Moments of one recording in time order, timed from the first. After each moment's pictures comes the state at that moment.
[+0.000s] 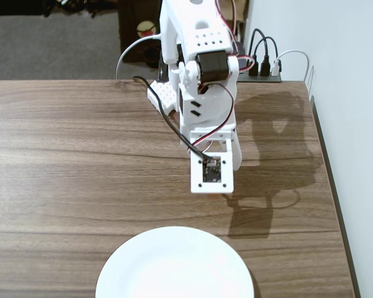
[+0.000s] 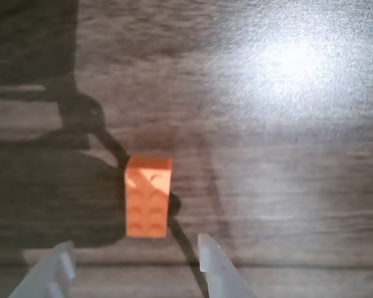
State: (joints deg) arm -11.3 107.7 129.6 64.4 -79.2
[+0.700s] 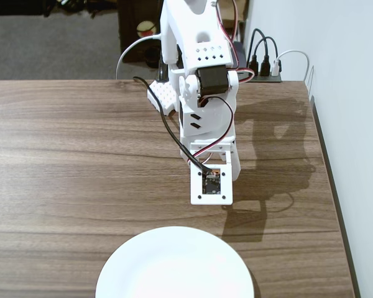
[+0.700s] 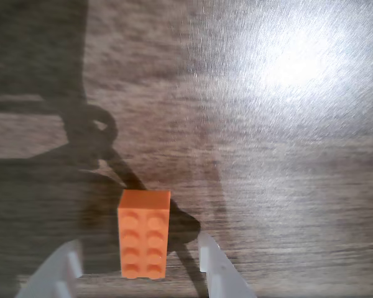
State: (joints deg) arm -11.2 101.9 129.6 59.1 -79.2
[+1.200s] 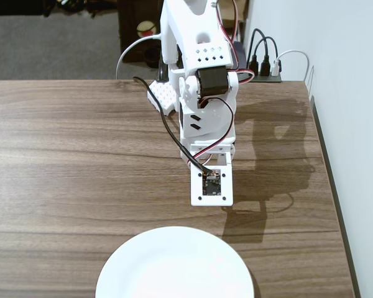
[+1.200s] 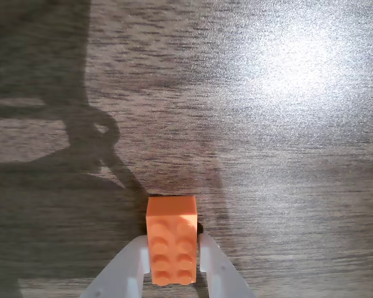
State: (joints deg) arm -11.2 101.6 129.6 57.9 -79.4
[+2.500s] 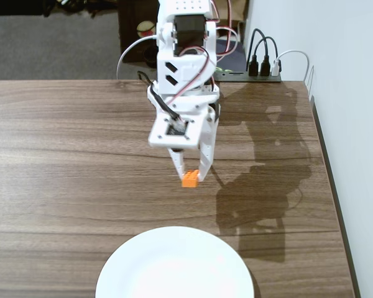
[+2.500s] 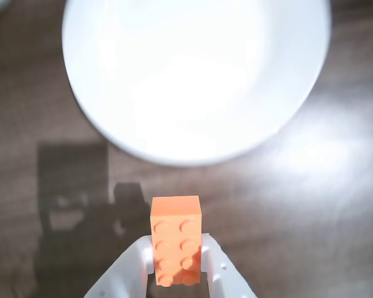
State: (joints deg) arm -2.2 122.4 124.9 50.5 -75.7
